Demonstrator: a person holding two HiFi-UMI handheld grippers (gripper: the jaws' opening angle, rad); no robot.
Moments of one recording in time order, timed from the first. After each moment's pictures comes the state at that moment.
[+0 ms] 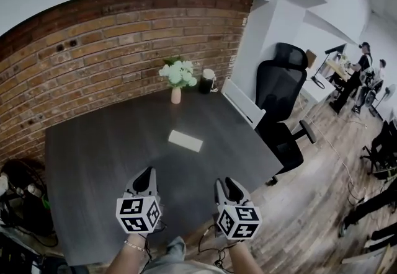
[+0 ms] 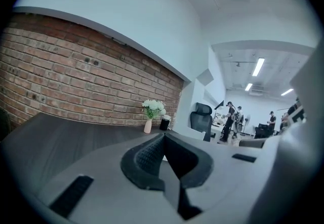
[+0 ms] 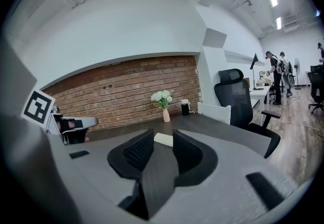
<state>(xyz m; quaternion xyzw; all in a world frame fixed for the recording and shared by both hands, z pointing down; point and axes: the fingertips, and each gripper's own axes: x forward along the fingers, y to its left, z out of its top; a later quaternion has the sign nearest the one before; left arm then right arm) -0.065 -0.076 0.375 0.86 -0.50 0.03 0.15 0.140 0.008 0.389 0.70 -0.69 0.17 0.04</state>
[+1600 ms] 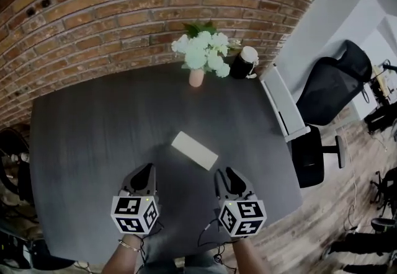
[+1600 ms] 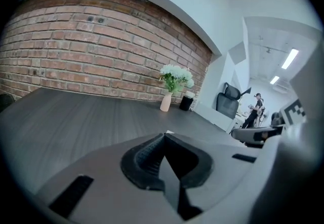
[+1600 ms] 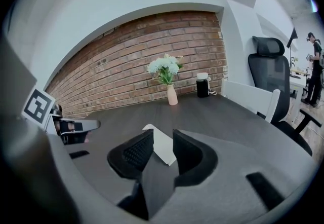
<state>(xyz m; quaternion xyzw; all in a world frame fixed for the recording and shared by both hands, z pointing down) -0.019 -0.239 0.503 0.79 -0.55 0.12 0.25 0.185 -0.217 0.497 0.59 -0.76 0.23 0.14</state>
